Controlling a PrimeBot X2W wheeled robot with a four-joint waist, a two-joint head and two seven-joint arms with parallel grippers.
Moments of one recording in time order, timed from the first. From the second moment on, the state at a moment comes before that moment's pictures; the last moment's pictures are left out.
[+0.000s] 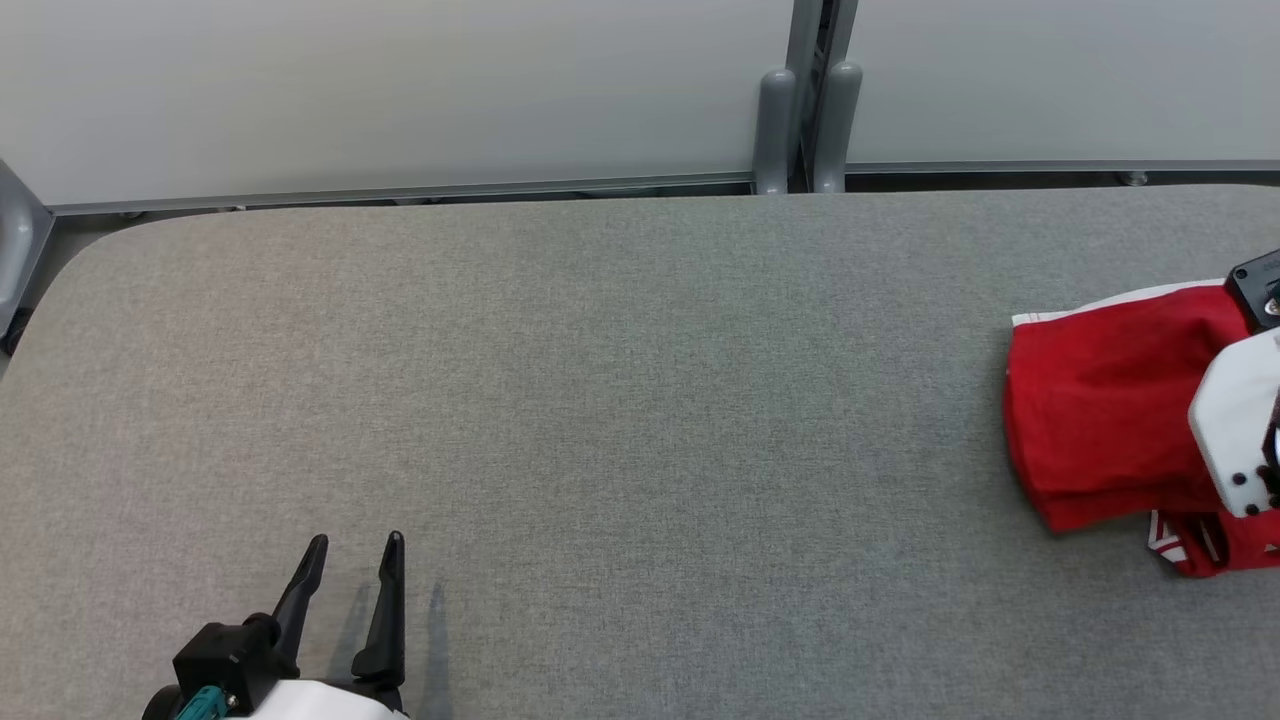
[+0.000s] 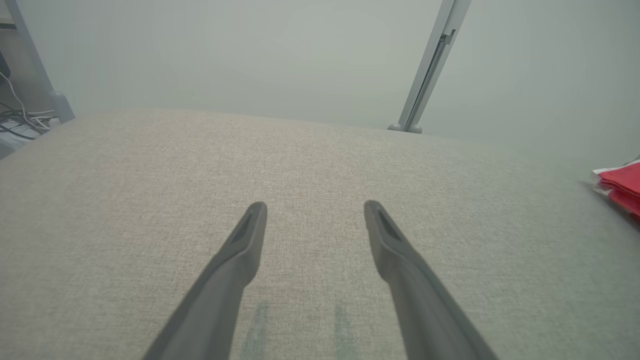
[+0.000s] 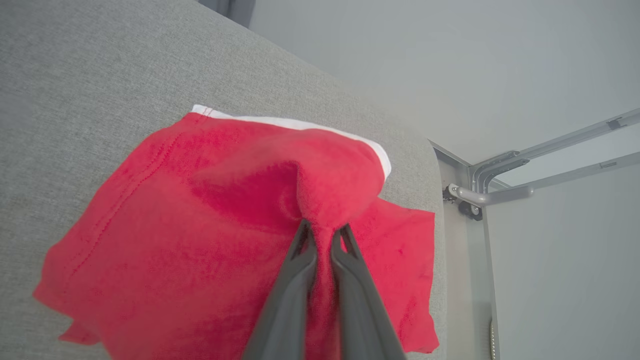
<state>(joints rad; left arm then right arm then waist) 0.03 0.20 -0.23 0.20 -0.45 0.07 -0.25 -0.46 -0.49 0.17 0.27 0.06 0.13 0.70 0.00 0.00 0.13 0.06</state>
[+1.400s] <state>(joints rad) 0.07 0.17 -0.15 0.13 -0.43 0.05 -0.26 -0.26 -0.28 -0.06 0.30 0.07 0.13 0.13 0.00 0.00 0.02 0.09</state>
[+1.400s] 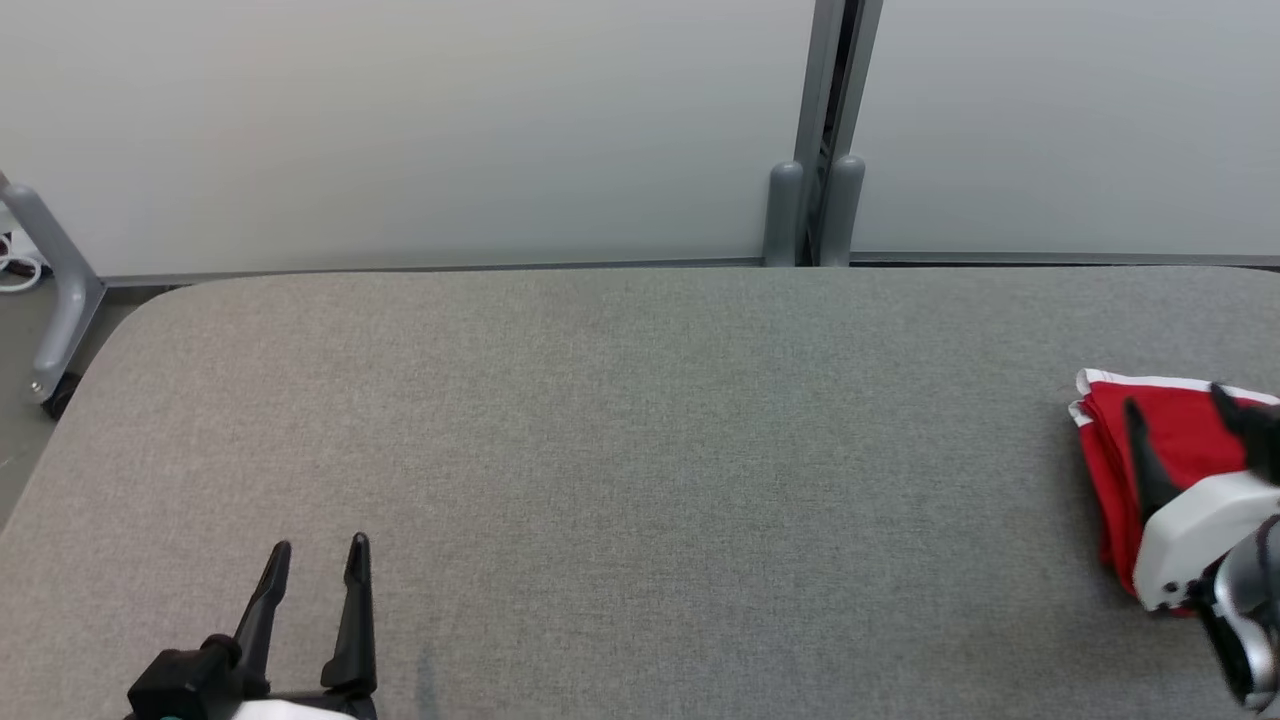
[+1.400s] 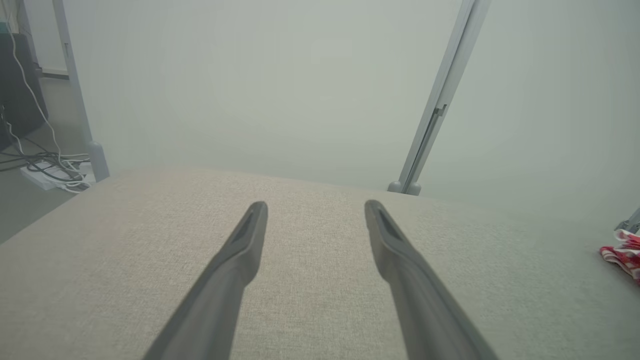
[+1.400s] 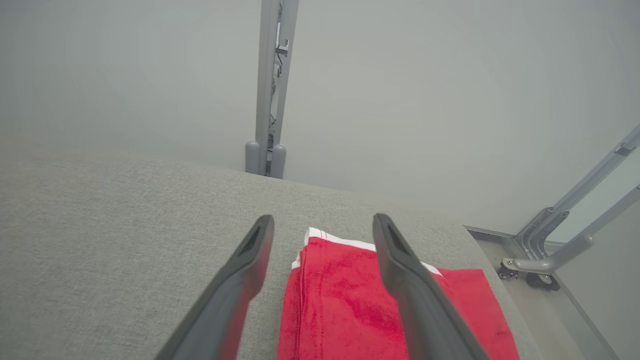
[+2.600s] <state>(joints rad) 0.21 0.17 -0.04 0.15 -0.39 0.14 -0.20 0.03 -0.05 -0.06 0.18 0.19 0.13 0.04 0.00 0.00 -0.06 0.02</state>
